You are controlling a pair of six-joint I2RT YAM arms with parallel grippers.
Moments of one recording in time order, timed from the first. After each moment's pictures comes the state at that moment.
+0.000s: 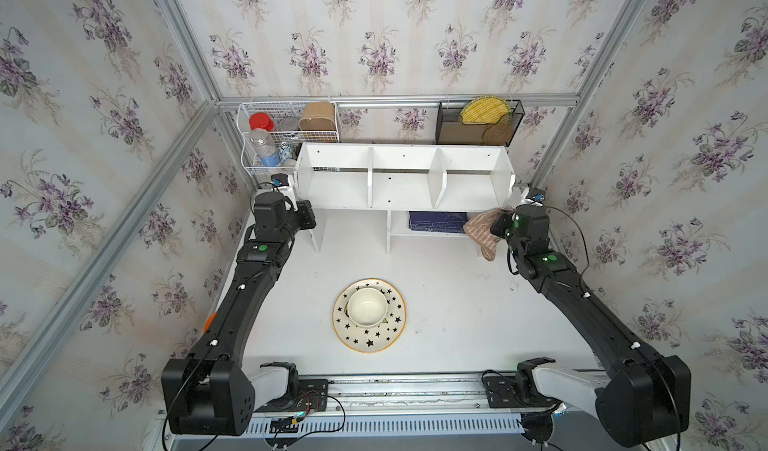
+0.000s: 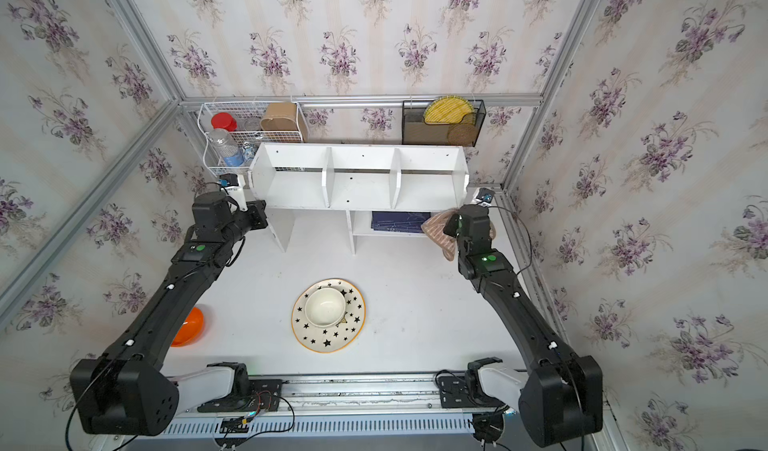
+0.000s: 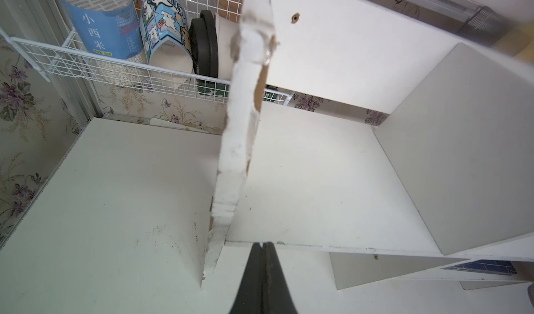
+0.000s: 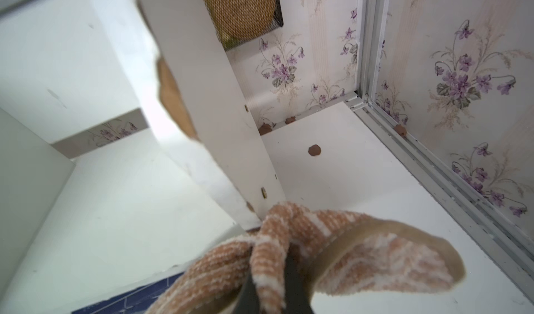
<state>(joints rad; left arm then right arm) -0.06 1.24 1.06 -0.20 0.15 -0.25 0.22 1.18 0.87 -0.13 0.32 0.41</state>
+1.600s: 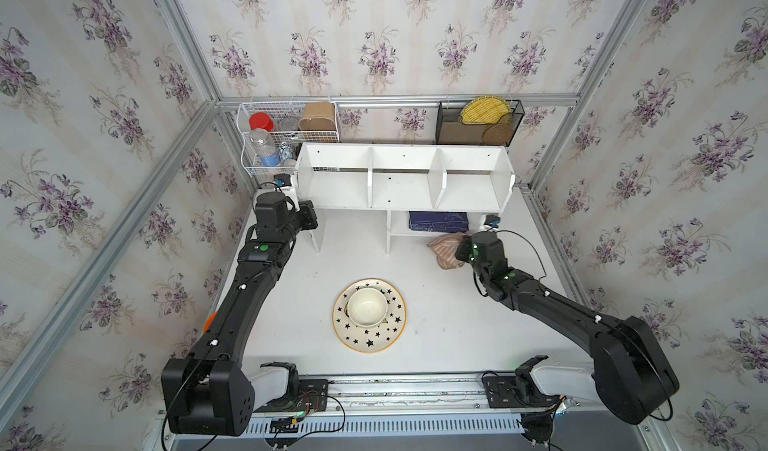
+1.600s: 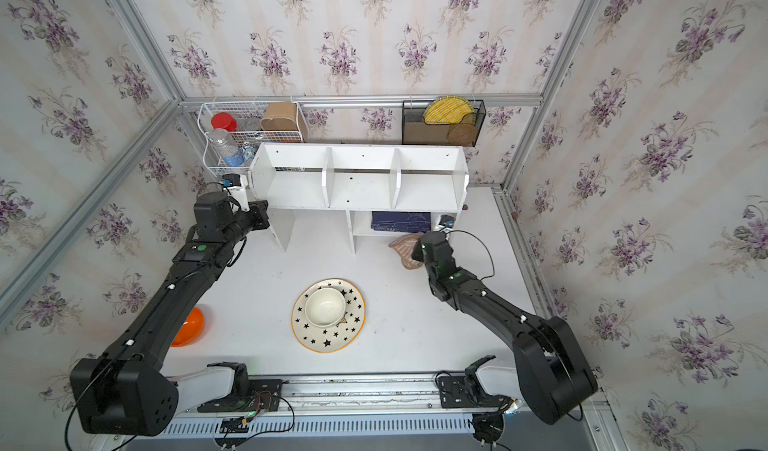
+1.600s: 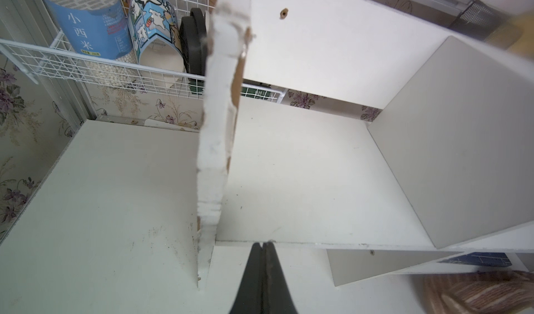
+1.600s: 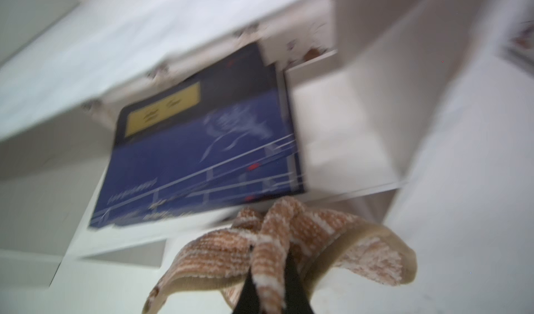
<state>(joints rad) -0.07 1.24 1.06 -0.20 0.16 -0.24 0.44 1.26 0.66 0.11 0.36 0.59</state>
